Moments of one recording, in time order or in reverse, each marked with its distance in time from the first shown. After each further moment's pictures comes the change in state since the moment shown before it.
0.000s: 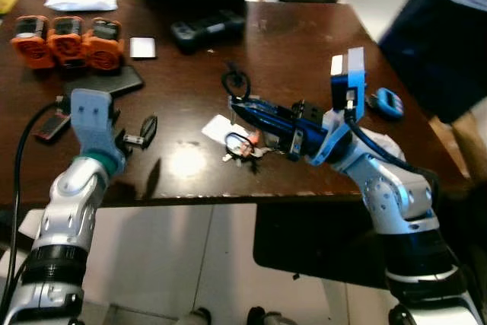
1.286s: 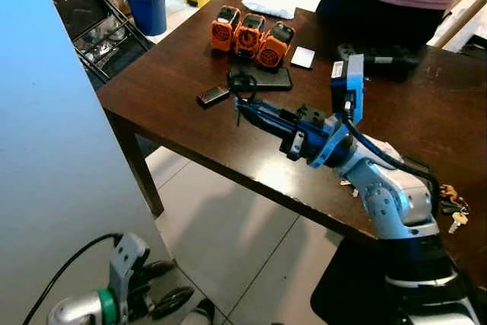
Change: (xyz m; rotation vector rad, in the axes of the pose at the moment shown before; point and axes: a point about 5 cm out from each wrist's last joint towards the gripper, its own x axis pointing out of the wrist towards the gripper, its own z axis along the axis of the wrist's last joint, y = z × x) left arm -0.102 -0.028 -0.135 -0.154 0.559 -0.312; right arm 0.000 -0.003 -0.012 0.033 0.024 -0.069
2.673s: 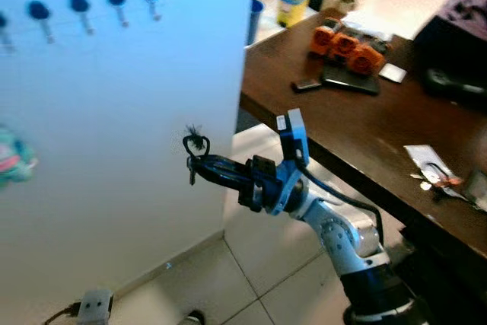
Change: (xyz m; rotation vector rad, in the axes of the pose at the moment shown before) left arm -0.010 -0.005 -0.096 -0.452 0.266 0.726; right arm 0.018 0.046 -0.047 0.259 -0.035 0.262
